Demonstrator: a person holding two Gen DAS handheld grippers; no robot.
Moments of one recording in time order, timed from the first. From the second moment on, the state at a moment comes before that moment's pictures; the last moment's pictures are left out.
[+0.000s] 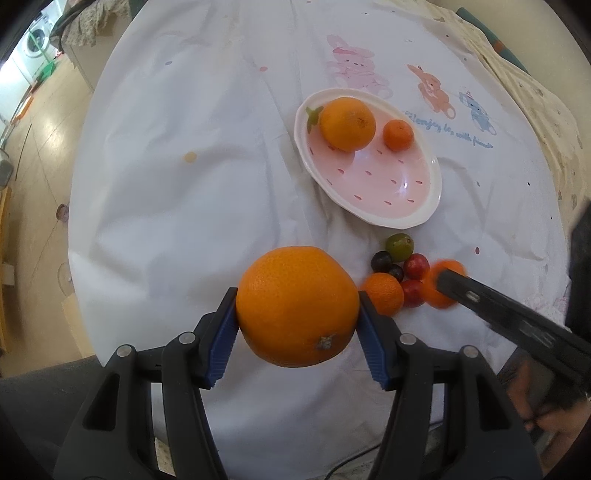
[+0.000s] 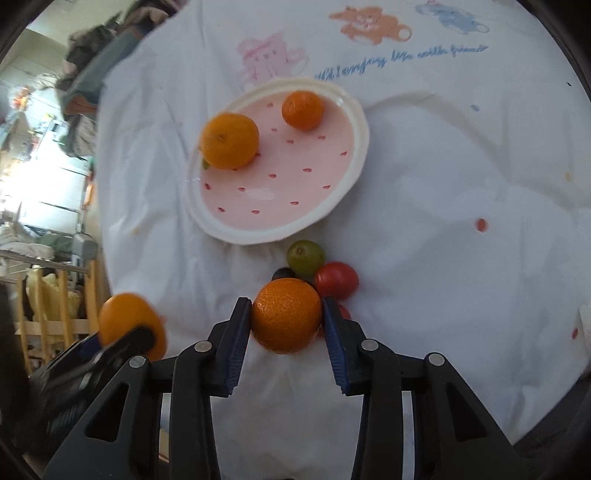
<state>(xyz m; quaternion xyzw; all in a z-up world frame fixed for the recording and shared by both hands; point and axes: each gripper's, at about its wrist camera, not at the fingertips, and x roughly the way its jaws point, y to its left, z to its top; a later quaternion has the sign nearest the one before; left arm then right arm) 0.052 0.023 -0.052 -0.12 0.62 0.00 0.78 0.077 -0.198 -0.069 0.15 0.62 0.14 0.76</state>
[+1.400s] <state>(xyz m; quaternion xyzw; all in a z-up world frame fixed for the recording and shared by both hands) 0.155 -0.016 -0.069 -0.06 0.61 -0.01 0.79 0.188 -0.237 -0.058 0.18 0.55 0.21 0.79</state>
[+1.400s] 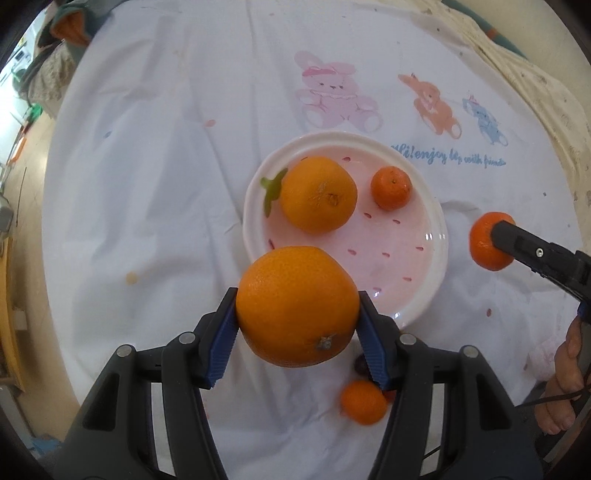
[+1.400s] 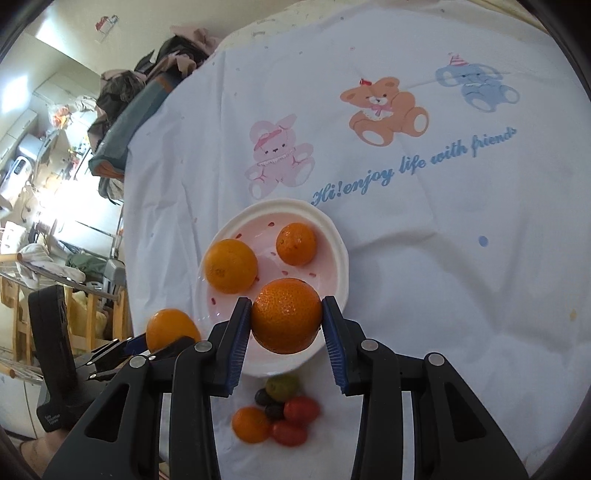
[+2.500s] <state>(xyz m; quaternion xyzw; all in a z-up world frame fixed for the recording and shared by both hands) 0.187 -0.023 -0.098 -0.08 0.63 -0.03 0.77 0.227 -0.217 -0.117 0.16 0.60 0.19 0.76</state>
